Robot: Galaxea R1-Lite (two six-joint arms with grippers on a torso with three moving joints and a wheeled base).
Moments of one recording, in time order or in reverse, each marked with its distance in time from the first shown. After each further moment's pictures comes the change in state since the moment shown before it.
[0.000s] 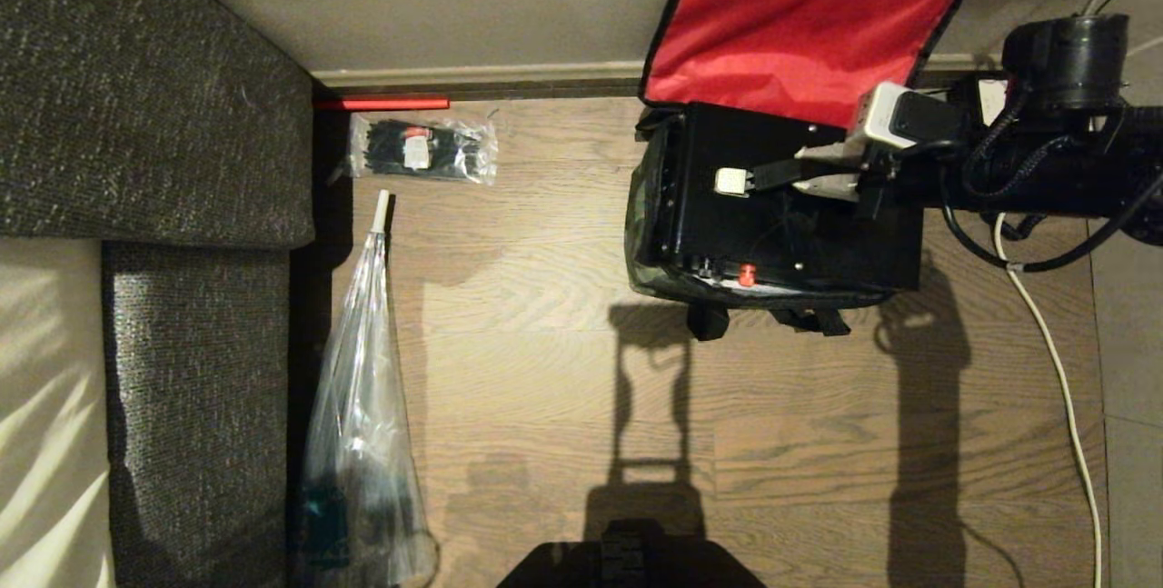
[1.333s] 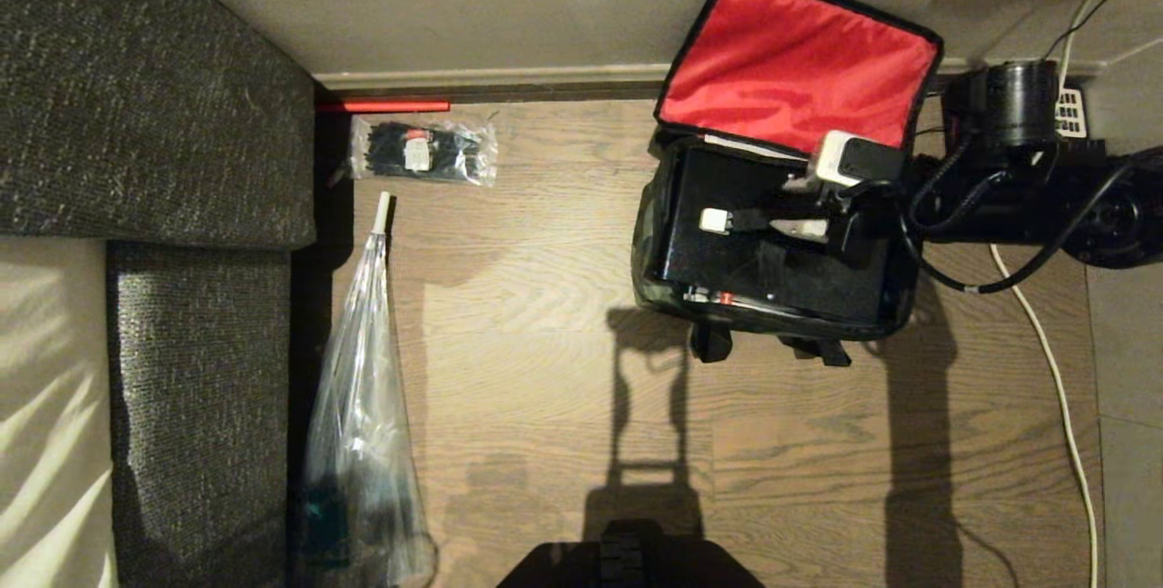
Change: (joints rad) left arm 0.000 0.000 0.000 0.000 0.000 0.000; right arm 0.005 0.107 0.014 0.034 -0.121 -0.015
